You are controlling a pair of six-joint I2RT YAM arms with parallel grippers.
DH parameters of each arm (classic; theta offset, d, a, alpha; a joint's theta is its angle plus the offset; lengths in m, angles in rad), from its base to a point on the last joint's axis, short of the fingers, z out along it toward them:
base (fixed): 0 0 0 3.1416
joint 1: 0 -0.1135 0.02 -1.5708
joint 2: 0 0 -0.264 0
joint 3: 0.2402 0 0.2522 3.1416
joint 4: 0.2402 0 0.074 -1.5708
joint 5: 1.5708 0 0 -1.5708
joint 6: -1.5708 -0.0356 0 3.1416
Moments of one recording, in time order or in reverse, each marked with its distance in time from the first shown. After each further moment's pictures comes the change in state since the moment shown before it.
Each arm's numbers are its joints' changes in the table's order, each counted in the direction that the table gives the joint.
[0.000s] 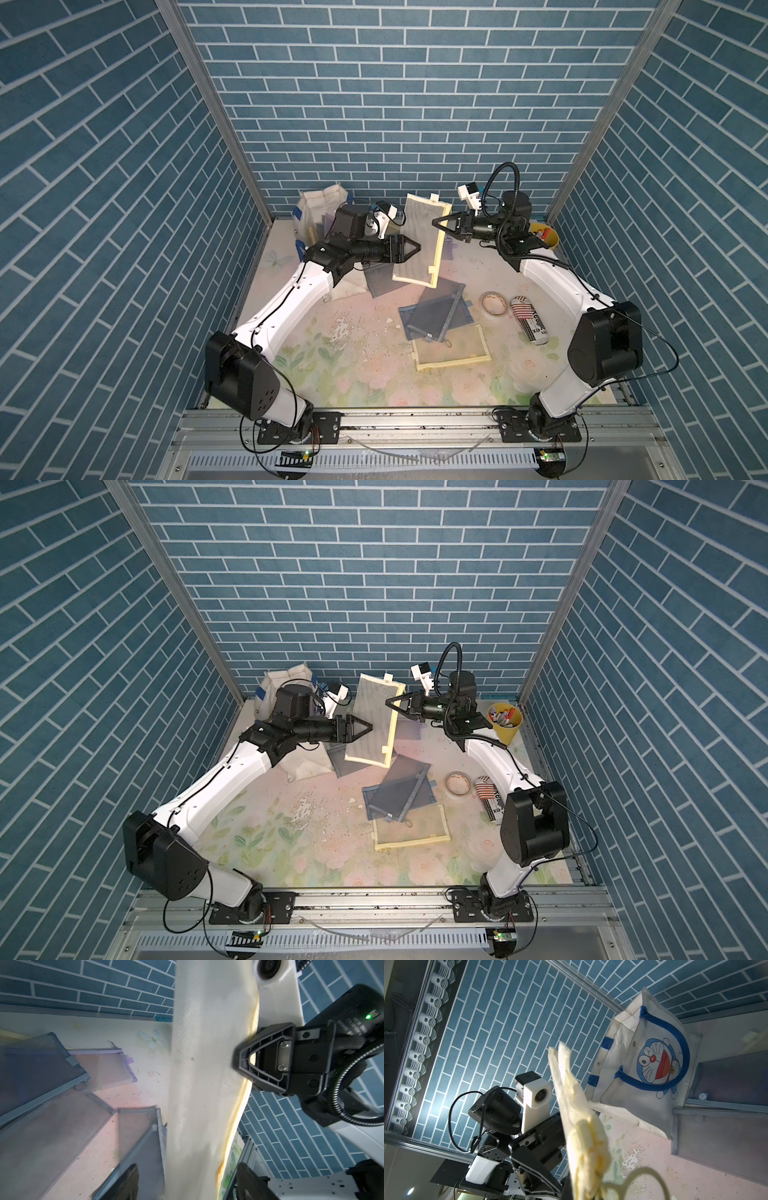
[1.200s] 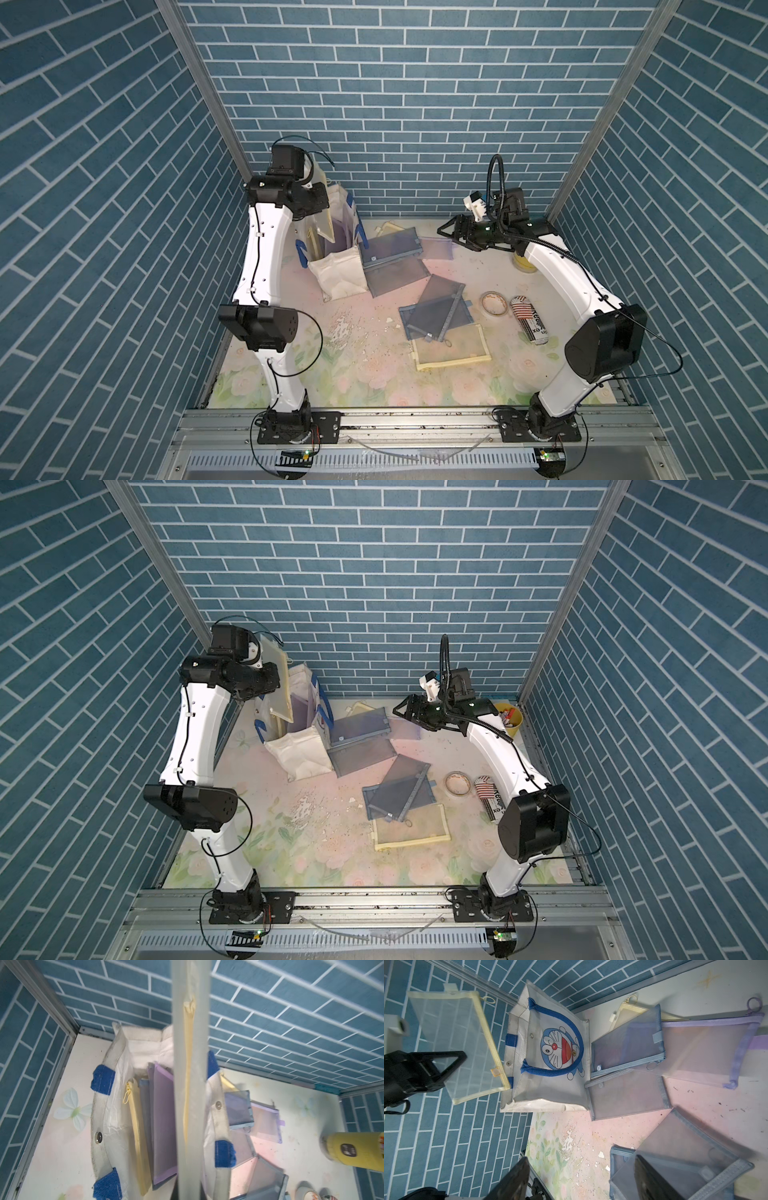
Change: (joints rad) left arm -0.401 -0.460 1.002 0.902 -0.542 -0.183; right arm -0.010 -0.026 0.248 0.832 0.449 0.409
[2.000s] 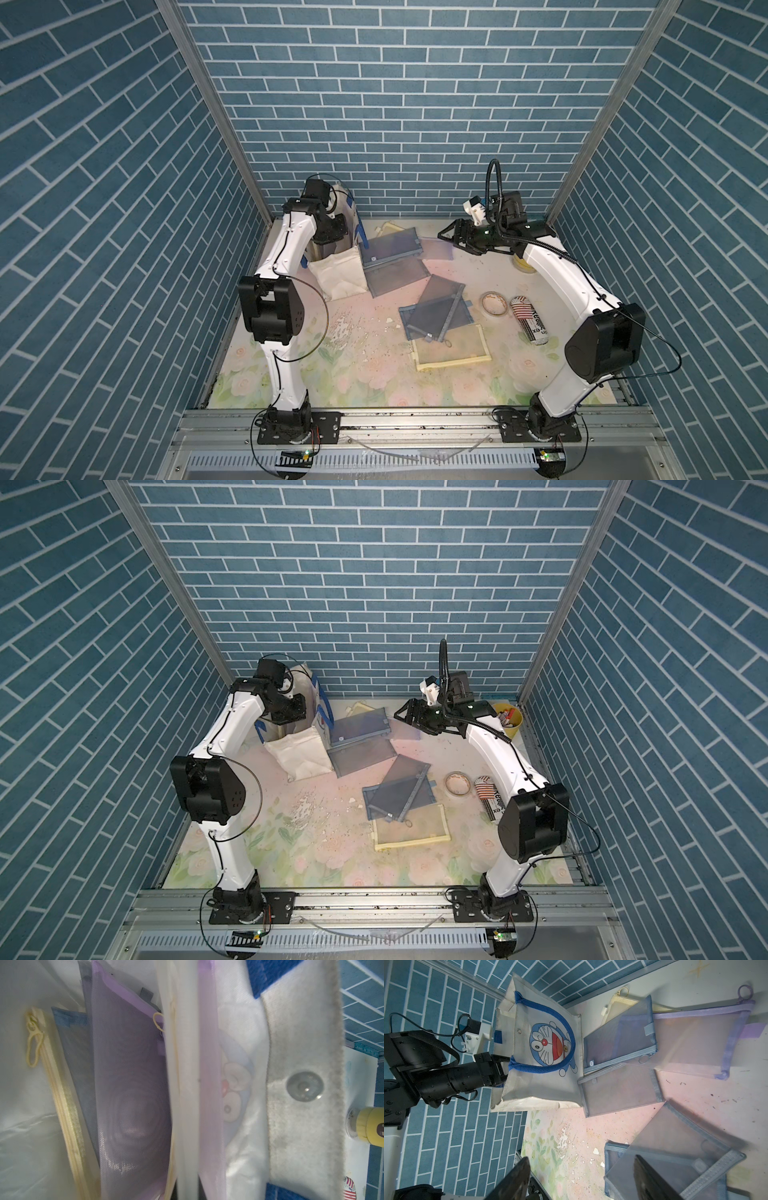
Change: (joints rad) left arm 0.040 -0.053 -0.391 -0.229 0.110 0.048; right arm 0.001 0.000 -0.035 0.003 0.019 0.002
